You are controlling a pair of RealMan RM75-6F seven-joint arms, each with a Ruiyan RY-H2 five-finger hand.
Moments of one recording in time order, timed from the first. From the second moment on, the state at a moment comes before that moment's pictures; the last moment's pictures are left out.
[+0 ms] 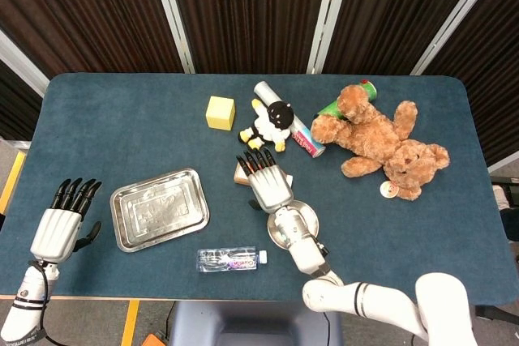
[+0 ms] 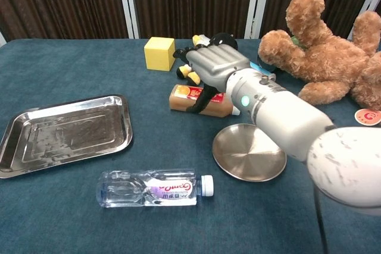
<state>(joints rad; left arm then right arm) -0.26 -1.39 -0.03 -1.21 1.58 1.48 0.00 0.85 -1.98 0.43 -1.24 -1.05 0.96 -0.86</state>
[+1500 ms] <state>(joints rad) -0.27 -1.38 -0.05 -1.21 1.55 1.45 0.00 1.09 -2.18 0.43 -0.70 -0.99 0.94 -0.59</state>
